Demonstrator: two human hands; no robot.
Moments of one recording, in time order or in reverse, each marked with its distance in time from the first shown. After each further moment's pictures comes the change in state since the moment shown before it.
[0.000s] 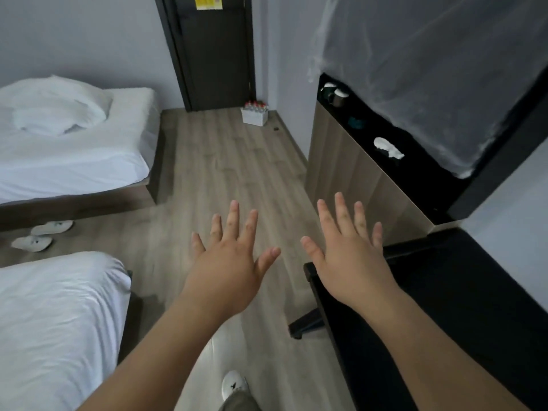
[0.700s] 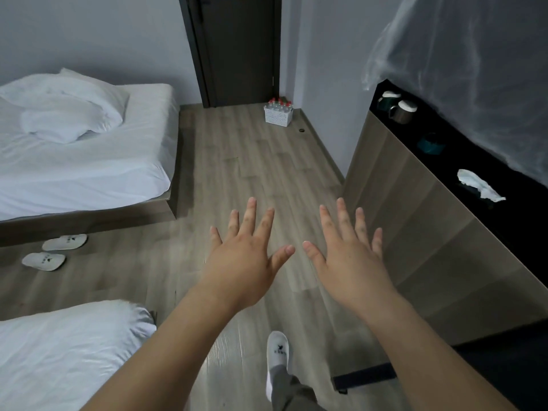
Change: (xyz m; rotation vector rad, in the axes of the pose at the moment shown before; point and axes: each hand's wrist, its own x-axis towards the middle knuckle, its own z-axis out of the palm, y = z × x) left_hand 0.257 -0.212 -0.047 -0.045 -0.033 0.050; right_hand 0.289 -0.169 0.055 0.011 -0.066 0.006
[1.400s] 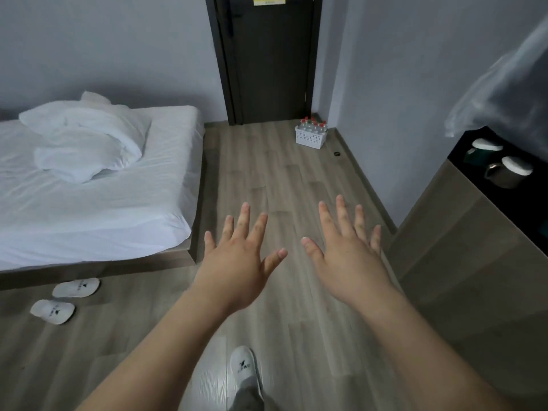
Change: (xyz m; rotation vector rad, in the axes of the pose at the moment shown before) left_hand 0.340 -0.201 -0.097 -0.002 -0.006 -0.112; right_hand 0.408 -0.125 -0.013 0.030 -0.021 -0.063
